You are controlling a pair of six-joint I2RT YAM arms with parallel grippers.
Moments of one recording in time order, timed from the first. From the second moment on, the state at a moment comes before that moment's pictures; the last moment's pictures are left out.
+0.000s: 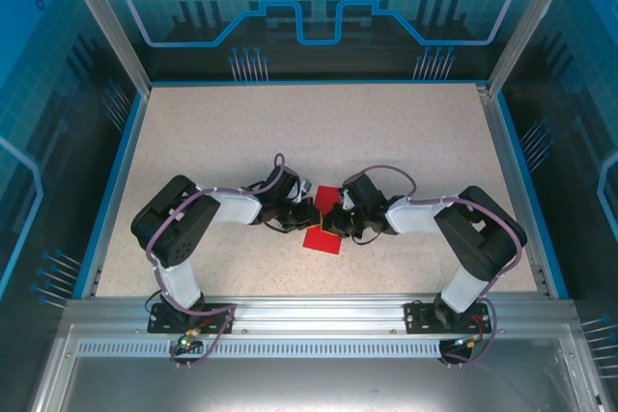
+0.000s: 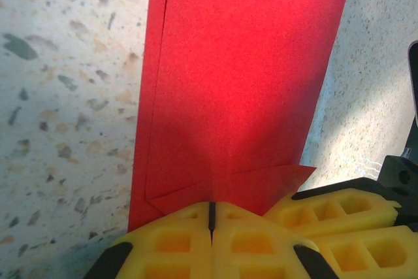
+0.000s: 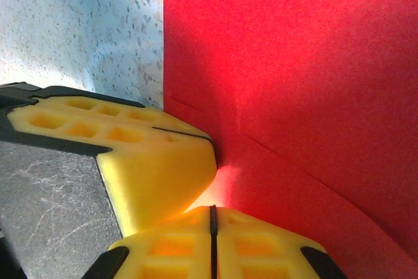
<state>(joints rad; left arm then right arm) -0.58 1.81 0.79 0.06 0.54 -0.85 0.66 1.68 0.70 0.03 -0.45 0.96</state>
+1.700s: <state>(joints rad) -0.58 1.81 0.79 0.06 0.53 -0.85 0.69 1.53 0.56 -0.05 -0.46 0.92</state>
